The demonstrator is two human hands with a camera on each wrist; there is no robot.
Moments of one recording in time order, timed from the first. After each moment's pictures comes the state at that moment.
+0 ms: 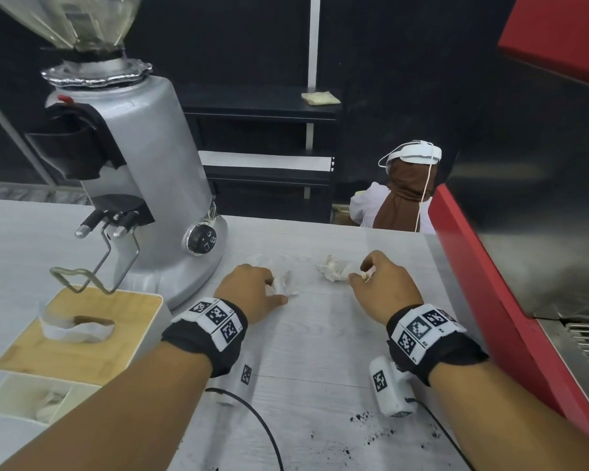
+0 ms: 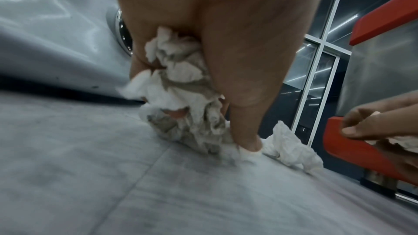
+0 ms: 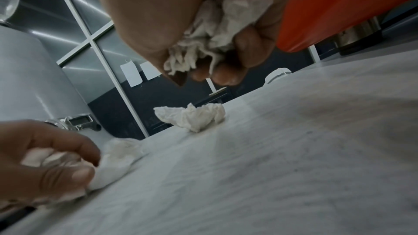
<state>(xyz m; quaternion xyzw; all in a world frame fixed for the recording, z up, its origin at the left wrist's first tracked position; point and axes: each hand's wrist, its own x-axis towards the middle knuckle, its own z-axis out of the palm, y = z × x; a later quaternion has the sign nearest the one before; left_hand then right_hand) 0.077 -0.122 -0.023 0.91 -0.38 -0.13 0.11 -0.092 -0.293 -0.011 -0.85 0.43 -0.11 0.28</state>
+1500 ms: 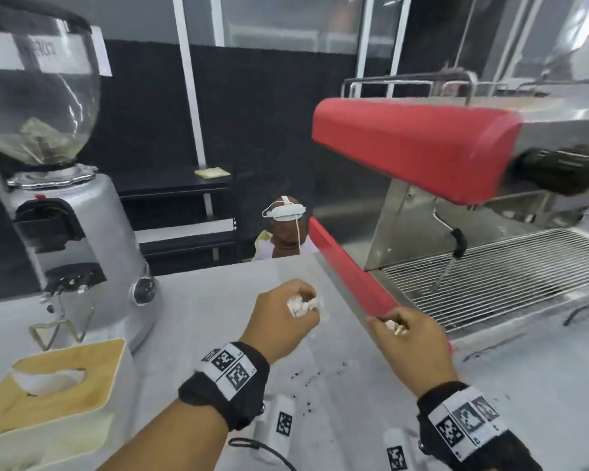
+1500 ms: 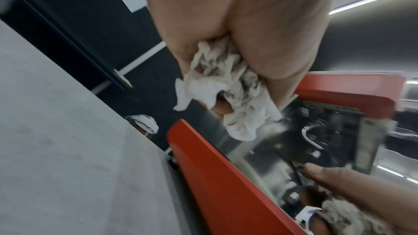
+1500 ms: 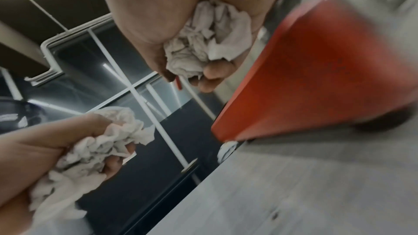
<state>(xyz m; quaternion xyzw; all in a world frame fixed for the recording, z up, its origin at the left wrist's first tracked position) -0.111 -0.083 0.078 0.64 -0.56 -0.19 0.49 -0.319 -0.140 0.063 -0.71 0.53 -0.39 0.25</state>
